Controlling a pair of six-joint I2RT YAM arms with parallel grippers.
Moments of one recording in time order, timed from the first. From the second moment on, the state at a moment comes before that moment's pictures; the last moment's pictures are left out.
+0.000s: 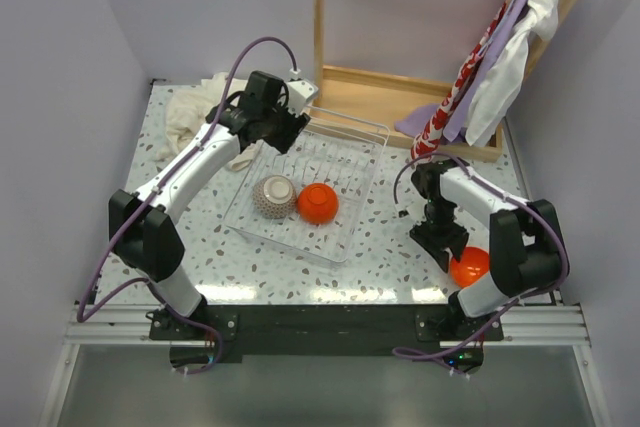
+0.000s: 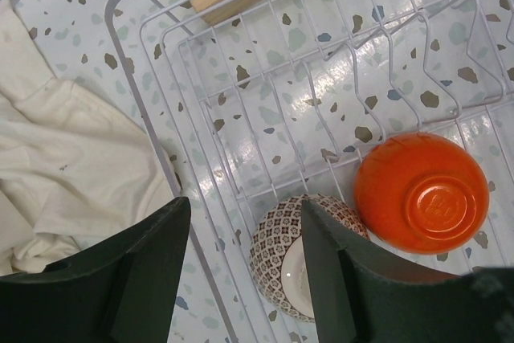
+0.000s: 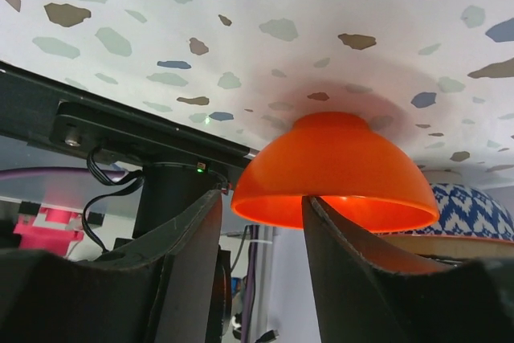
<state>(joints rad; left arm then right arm) -0.48 1.68 1.57 -0.67 0.01 0.27 0.27 1.55 0.94 -1.30 0.07 -0.36</state>
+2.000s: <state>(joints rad) -0.40 1.62 1.43 -0.67 0.05 0.30 0.51 1.39 1.30 -1.36 -0.42 -0.53</state>
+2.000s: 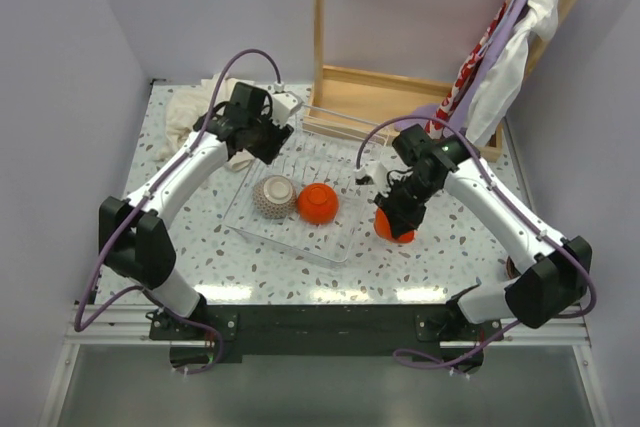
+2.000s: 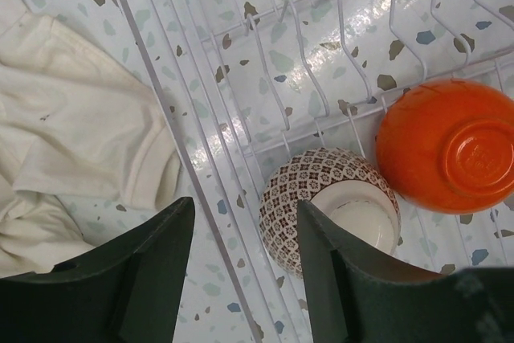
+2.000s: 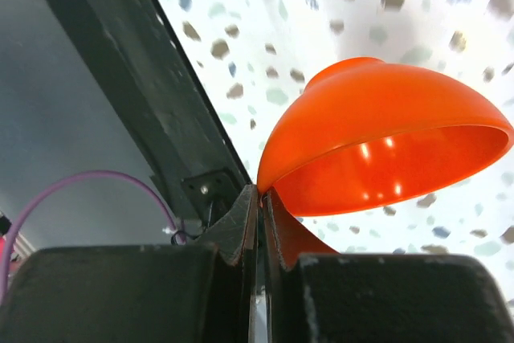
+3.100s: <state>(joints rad) -0.37 1.62 1.50 -0.65 0.07 0.31 0.58 1.55 1.54 -0.87 -0.93 -0.30</state>
